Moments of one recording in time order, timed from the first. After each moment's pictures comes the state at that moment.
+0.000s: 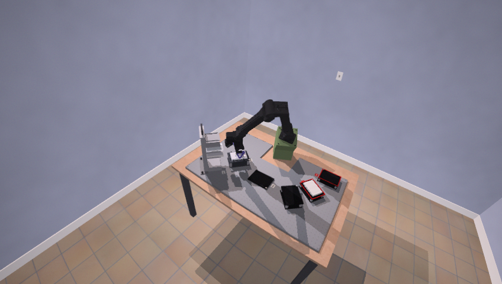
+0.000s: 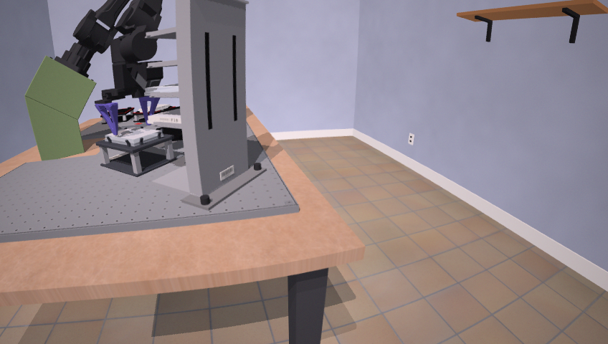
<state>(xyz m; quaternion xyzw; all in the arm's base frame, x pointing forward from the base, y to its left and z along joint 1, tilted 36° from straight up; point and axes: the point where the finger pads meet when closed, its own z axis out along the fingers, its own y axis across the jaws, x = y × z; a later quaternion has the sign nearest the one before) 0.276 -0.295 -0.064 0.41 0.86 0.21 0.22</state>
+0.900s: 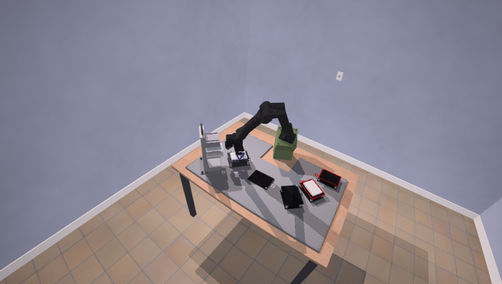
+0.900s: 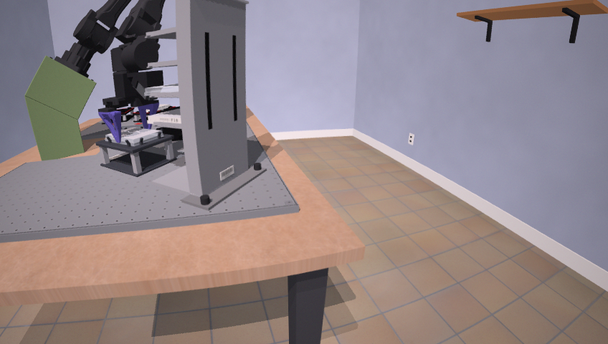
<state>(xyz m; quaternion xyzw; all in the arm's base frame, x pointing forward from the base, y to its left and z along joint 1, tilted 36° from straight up) 0.286 -0.291 -0.080 0.41 0.86 0.21 0.22</state>
